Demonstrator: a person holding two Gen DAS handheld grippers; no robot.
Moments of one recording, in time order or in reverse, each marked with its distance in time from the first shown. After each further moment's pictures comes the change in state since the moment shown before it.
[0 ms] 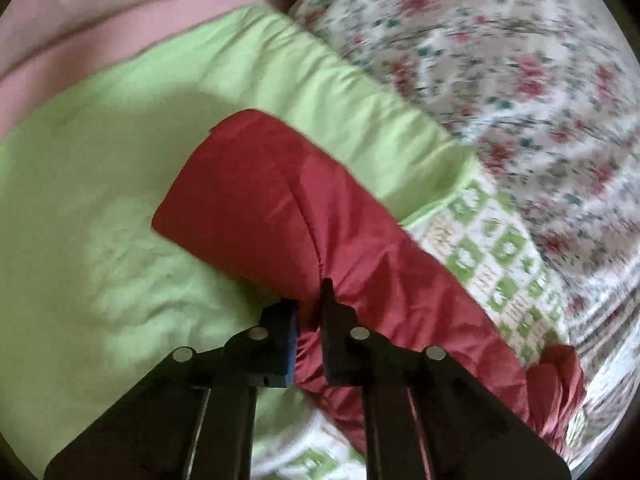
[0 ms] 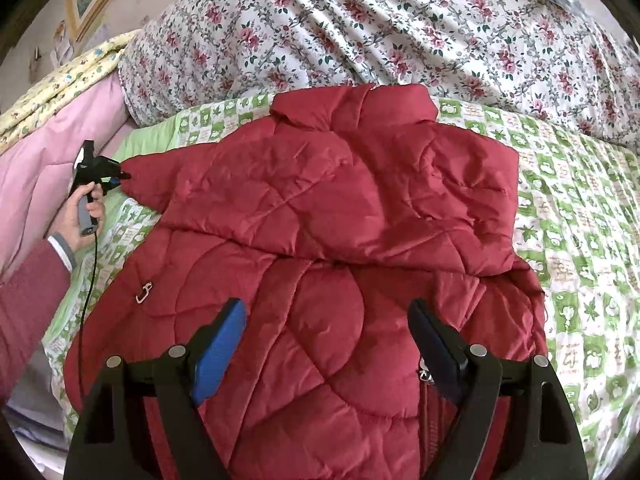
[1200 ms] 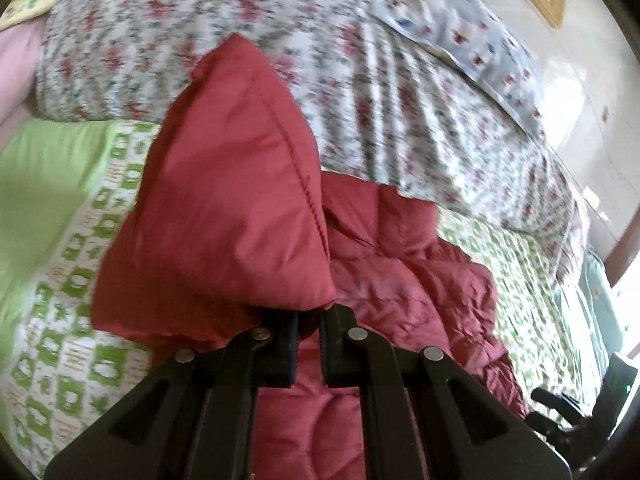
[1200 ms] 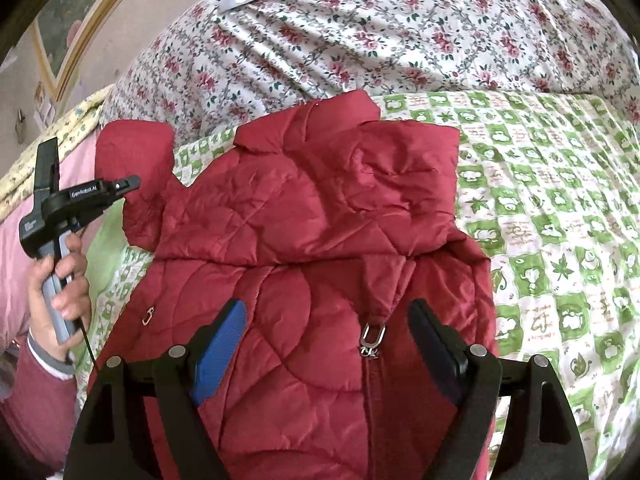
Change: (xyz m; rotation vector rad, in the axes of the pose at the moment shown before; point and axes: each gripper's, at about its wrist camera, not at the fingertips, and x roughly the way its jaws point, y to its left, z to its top) left arm -0.144 -0.226 -0.175 0.559 0.016 -0.380; right arm -0.032 -0.062 -0.020 0.178 -0.056 0.039
